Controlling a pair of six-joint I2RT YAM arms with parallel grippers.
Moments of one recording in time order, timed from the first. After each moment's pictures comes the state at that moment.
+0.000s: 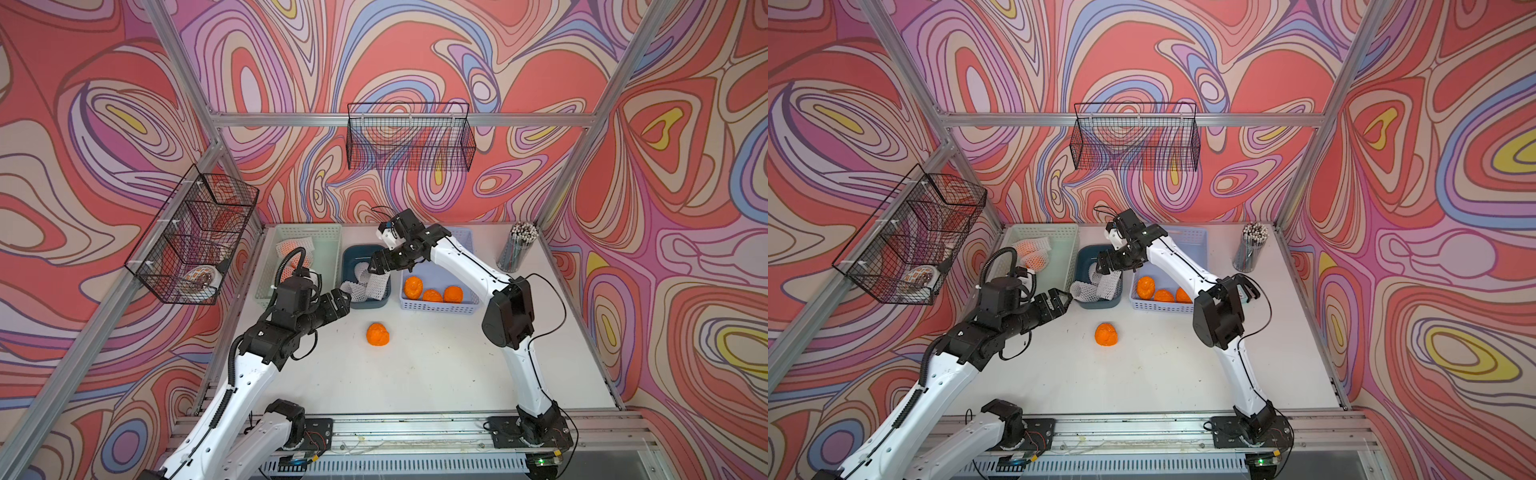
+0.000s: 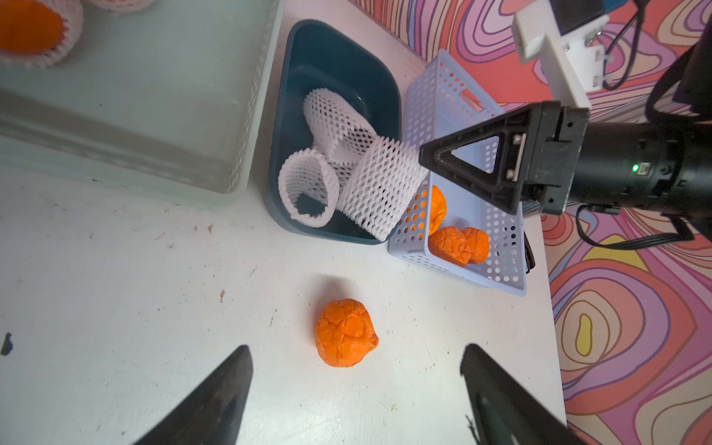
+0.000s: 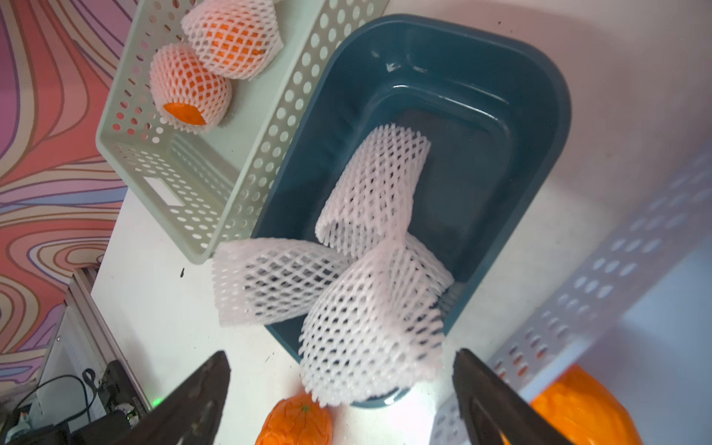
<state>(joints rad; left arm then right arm) -0.31 0.86 0.86 -0.64 0.12 -0.71 0.61 2.22 2.16 -0.90 -0.35 0.22</state>
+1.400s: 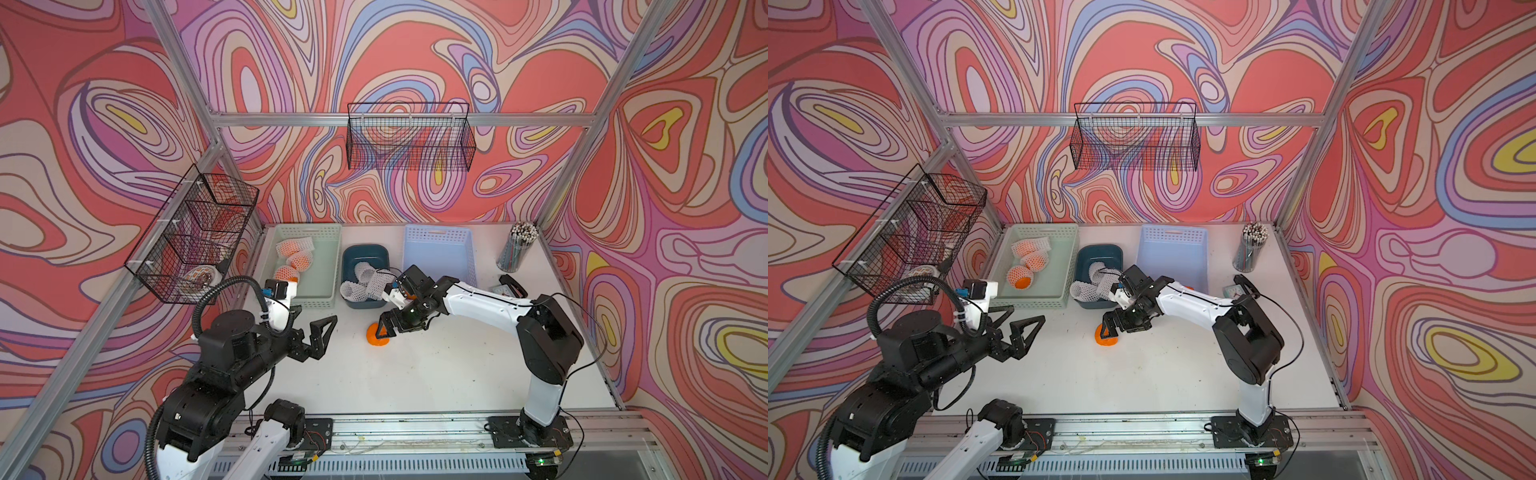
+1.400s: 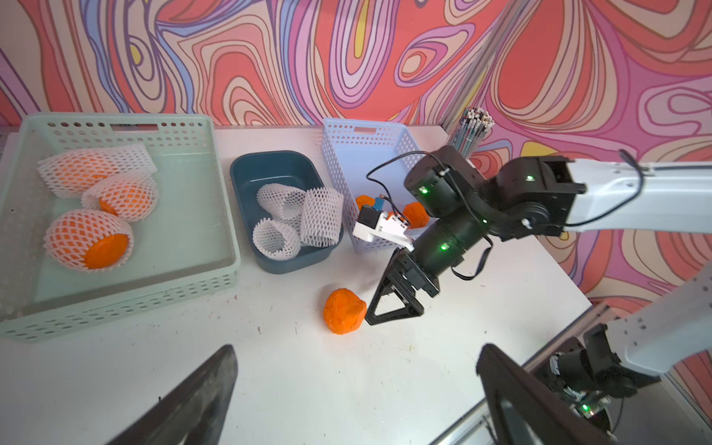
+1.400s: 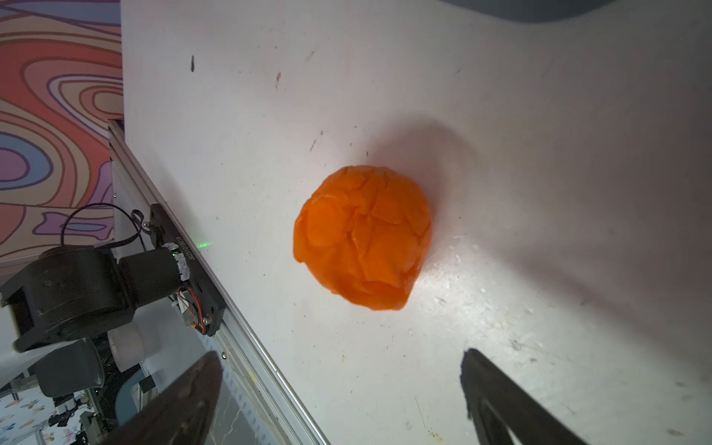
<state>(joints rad) -0.31 0.55 1.14 -1.02 0.26 -0.24 0.76 1.89 1.34 -0.63 -0.55 0.37</state>
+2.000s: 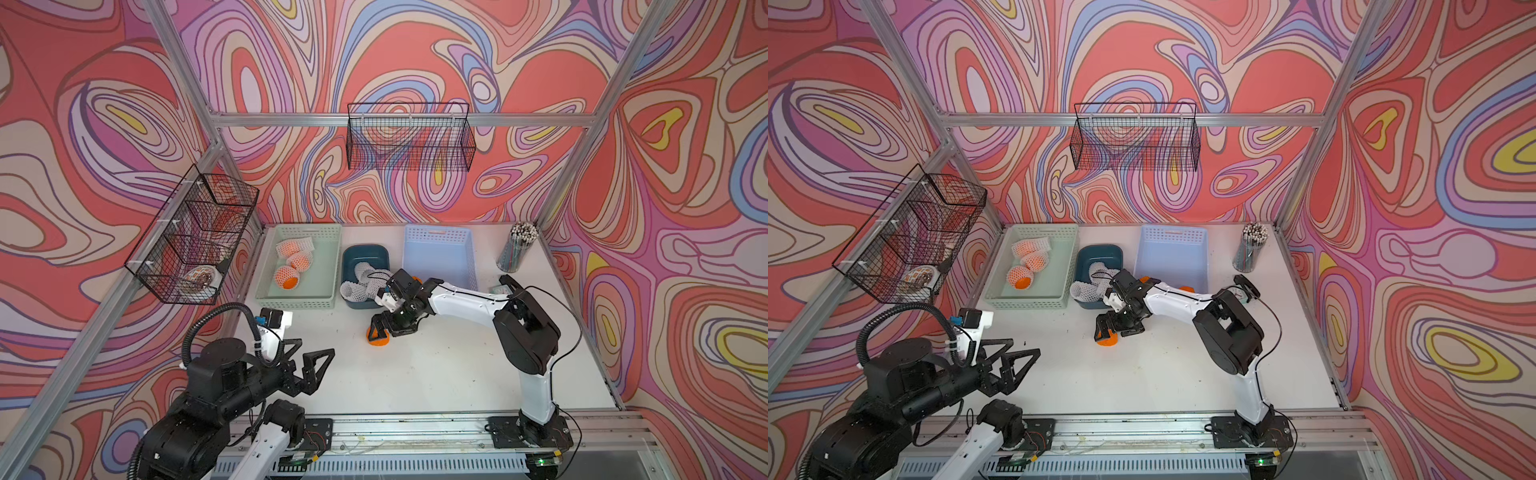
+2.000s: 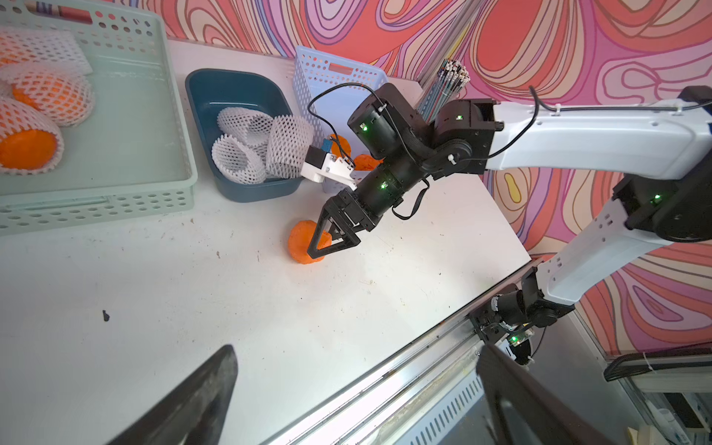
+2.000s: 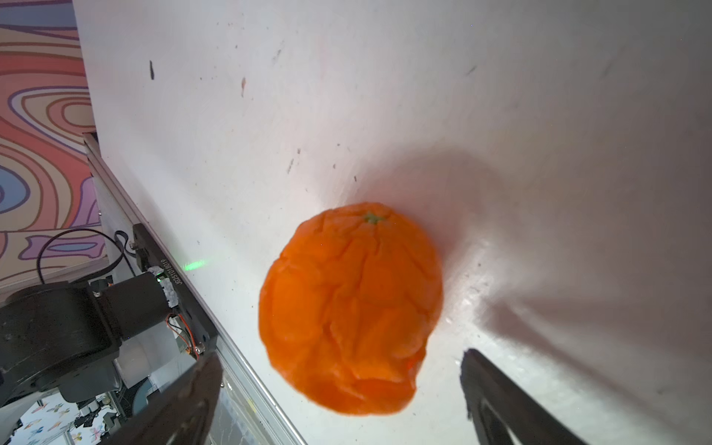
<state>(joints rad) -0.31 0.43 1.14 -1.23 0.35 -0.34 0.79 2.01 1.42 -0.62 -0.54 0.43</state>
